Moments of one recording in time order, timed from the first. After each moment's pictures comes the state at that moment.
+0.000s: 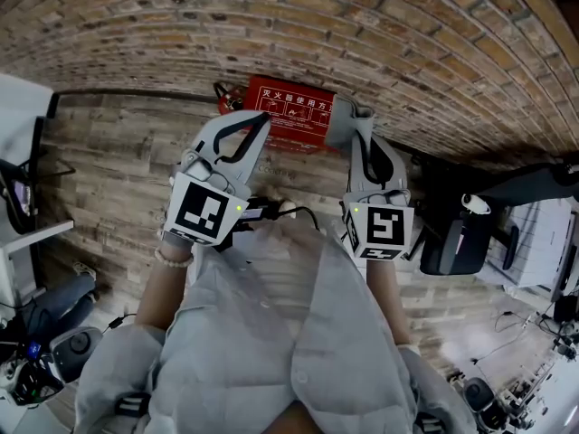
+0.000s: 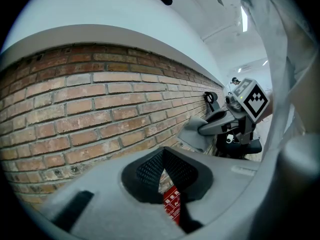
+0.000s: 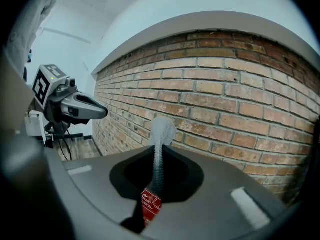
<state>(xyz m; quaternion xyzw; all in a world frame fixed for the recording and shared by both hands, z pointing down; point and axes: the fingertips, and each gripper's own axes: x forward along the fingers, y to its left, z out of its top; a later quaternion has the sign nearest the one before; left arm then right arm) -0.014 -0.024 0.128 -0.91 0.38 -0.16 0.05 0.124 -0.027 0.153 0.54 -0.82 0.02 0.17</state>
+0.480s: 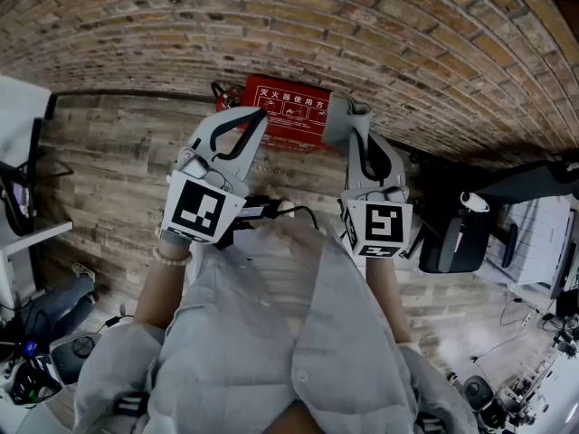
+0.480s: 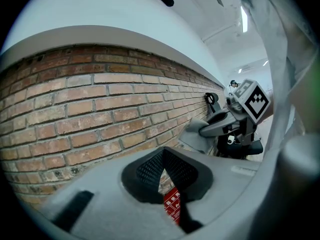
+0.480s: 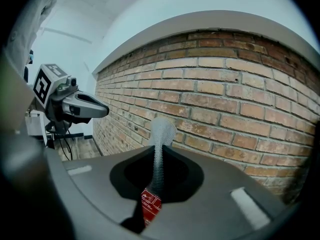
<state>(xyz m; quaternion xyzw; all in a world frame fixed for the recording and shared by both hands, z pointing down) -0.016 -0.027 0.124 -0.91 0.39 -0.15 0.05 0.121 -0.028 0.152 0.54 -0.82 0.02 0.18</state>
